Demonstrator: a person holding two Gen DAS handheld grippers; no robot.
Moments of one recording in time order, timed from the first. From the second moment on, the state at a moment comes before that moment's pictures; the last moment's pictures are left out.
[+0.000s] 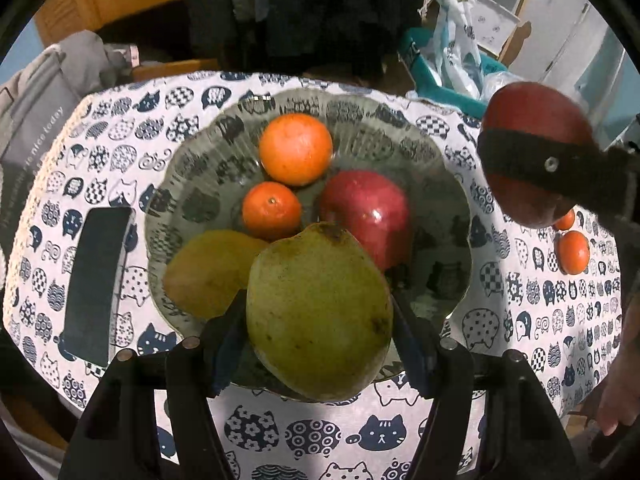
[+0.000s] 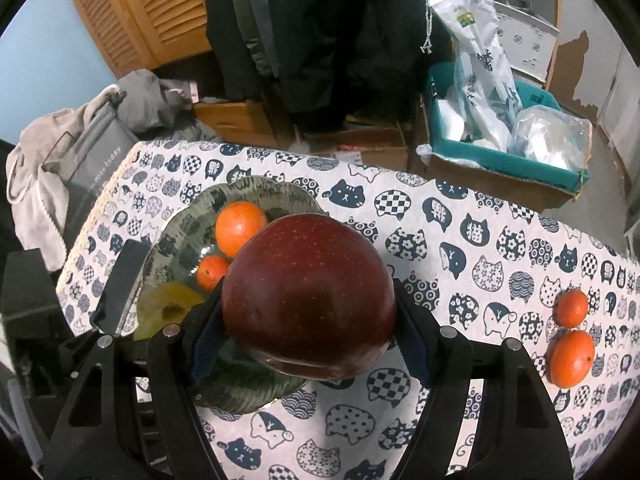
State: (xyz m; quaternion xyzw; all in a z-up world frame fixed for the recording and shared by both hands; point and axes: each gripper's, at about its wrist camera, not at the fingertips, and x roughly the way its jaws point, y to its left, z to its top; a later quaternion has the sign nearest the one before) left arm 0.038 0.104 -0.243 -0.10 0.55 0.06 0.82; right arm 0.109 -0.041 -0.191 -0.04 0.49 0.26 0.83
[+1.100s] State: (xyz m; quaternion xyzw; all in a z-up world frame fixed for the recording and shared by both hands) left arm 0.068 0.185 -0.212 -0.12 0.50 0.17 0.84; right arm 0.169 0.002 -0.226 -0.05 0.52 0.29 0.80
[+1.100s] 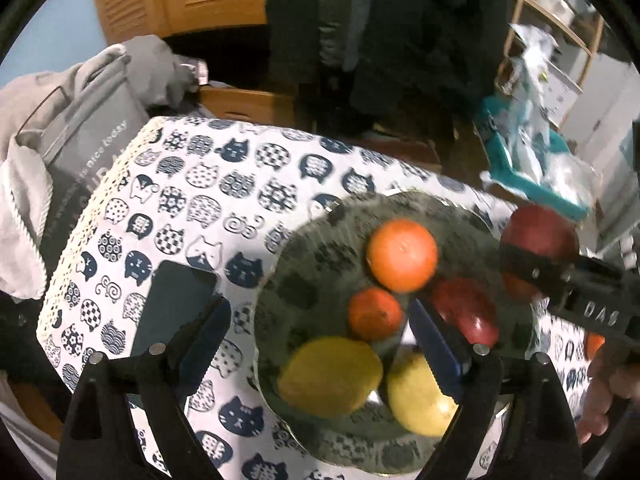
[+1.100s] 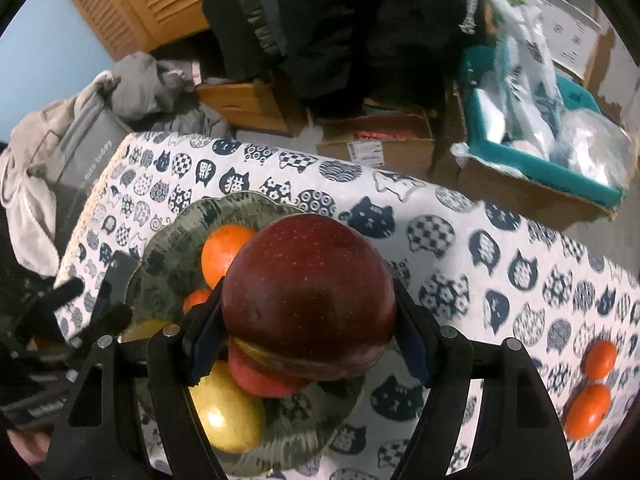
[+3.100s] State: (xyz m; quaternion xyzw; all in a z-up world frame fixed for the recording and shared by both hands) left arm 0.041 0.098 -0.100 -0.09 0.40 0.10 0.91; right arm 0.104 -0.138 -0.098 -0.09 0.40 0.19 0.89
